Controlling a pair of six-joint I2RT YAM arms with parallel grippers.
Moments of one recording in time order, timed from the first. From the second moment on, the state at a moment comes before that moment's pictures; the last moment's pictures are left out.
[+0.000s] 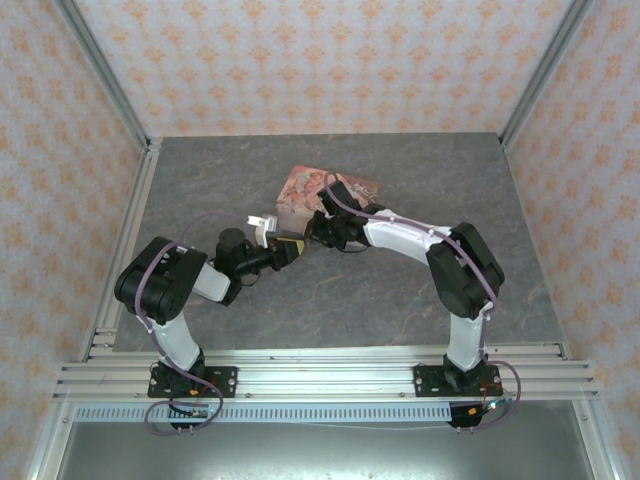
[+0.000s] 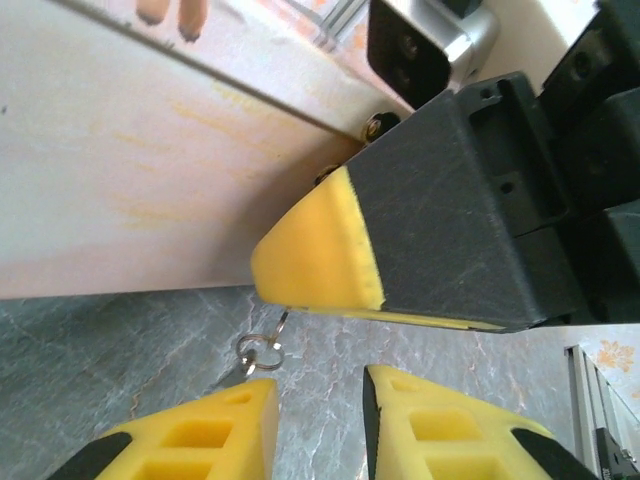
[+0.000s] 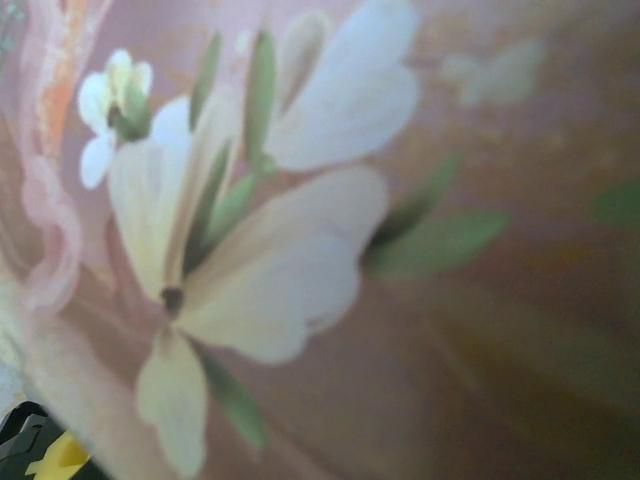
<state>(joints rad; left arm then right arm) -0.29 1.77 0.42 1.09 0.66 -0.58 0.69 1.89 1.31 -0.33 -0.21 0.94</state>
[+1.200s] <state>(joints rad) -0.29 1.88 0.49 1.16 0.70 -0.57 0.68 1.88 1.31 -0.33 -0.26 0.99</state>
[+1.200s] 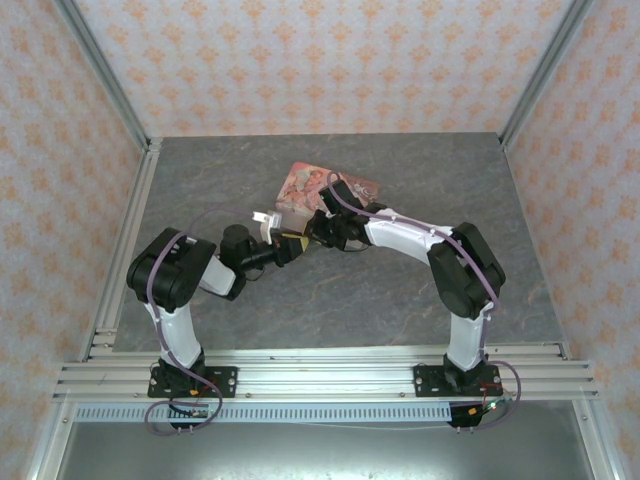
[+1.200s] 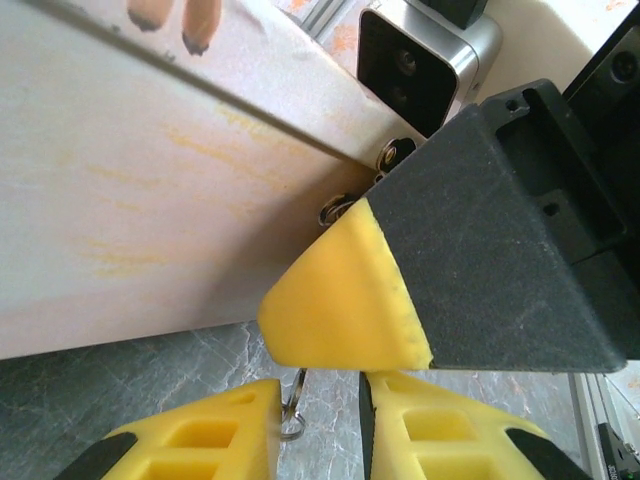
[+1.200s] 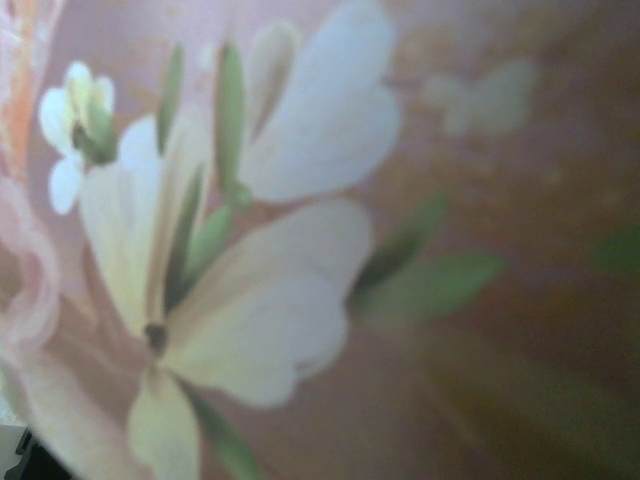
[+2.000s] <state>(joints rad) -0.31 1.92 0.51 1.18 0.67 -0.55 0.67 1.88 1.32 -0.32 -0.29 1.02</state>
